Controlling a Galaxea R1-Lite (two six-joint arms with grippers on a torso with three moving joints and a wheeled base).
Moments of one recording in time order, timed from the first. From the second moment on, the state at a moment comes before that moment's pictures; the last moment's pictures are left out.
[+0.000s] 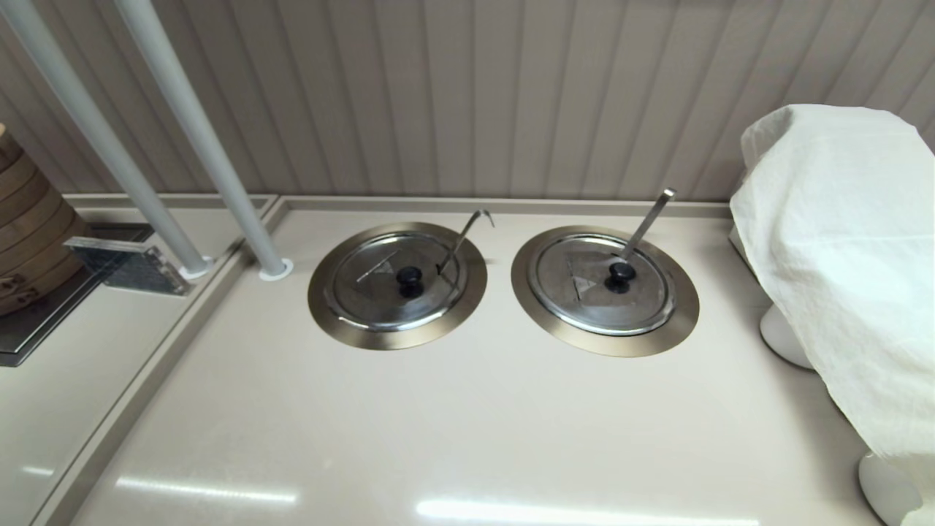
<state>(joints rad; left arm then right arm) 0.01 0.25 -0.44 0.12 -0.08 -0.01 0.00 0.00 0.00 0.00 0.00 -0.01</state>
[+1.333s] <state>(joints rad) -0.18 1.60 -1.36 0.08 -0.03 -0.02 0.00 0.00 0.00 0.00 0.00 -0.01</state>
